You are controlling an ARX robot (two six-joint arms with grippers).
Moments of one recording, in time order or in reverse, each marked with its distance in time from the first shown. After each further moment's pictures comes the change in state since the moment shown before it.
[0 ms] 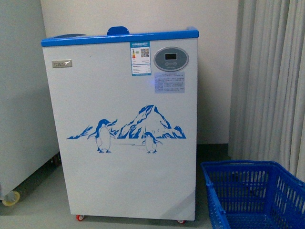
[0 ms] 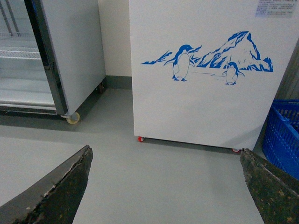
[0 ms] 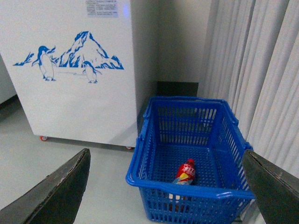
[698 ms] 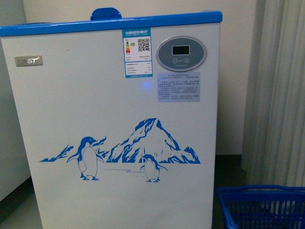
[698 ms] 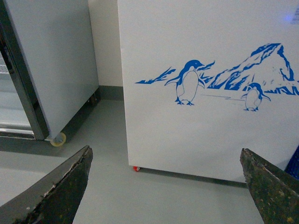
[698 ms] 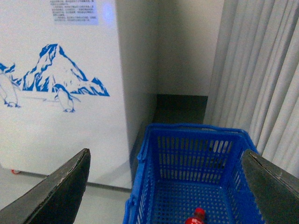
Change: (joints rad) left arm 0.000 0.000 0.000 0.000 0.000 0.000; right arm 0.000 0.000 0.000 0.000 0.000 0.000
